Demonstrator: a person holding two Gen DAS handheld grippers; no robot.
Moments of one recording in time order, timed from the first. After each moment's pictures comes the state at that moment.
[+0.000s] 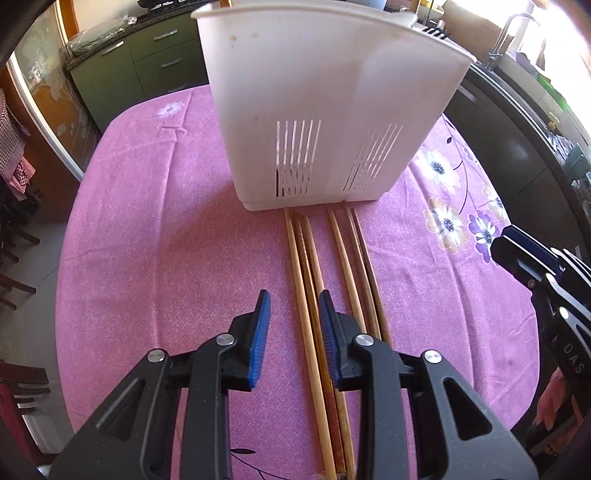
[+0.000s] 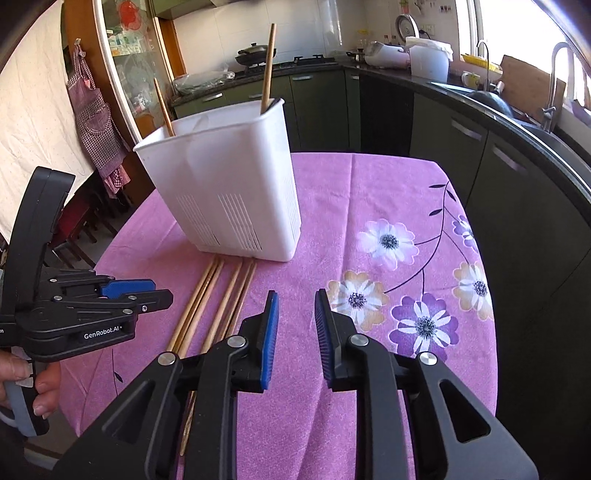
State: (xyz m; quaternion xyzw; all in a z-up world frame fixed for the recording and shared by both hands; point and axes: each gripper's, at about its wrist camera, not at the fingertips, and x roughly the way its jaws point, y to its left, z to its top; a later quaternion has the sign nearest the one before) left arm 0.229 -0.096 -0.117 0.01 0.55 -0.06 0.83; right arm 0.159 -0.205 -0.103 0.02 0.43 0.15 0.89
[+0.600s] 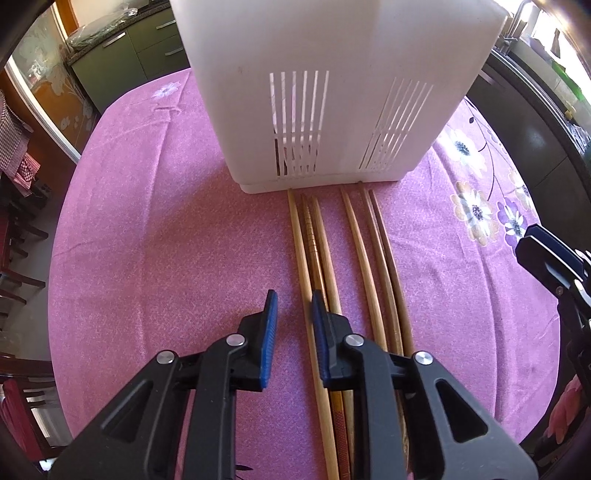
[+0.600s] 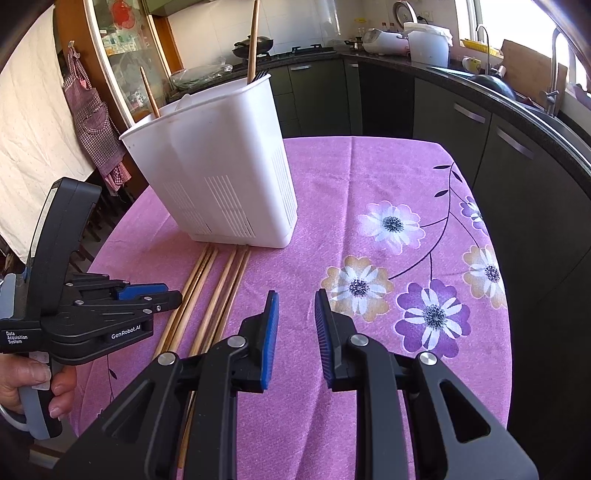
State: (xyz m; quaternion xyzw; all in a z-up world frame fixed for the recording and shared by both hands) left arm 0.246 -0.105 -0.143 0.03 0.58 -0.04 0.82; right arm 0.167 -0.206 -0.109 0.04 0.44 0.15 0.89
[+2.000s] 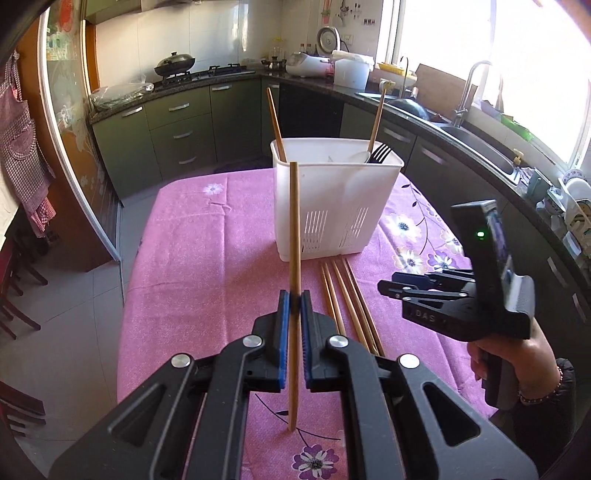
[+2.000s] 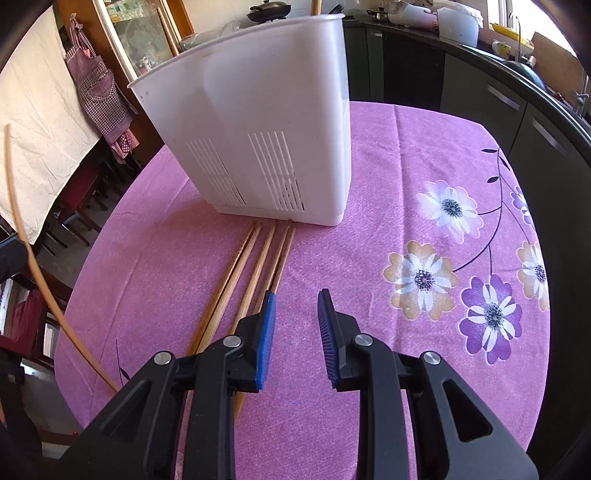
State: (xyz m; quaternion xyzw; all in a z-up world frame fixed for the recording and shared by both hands) left arm 0.138 -0.051 -0.025 0.01 0.40 -0.07 0.91; right arm 0.195 -0.151 -0.134 0.01 0.51 0.18 0.84
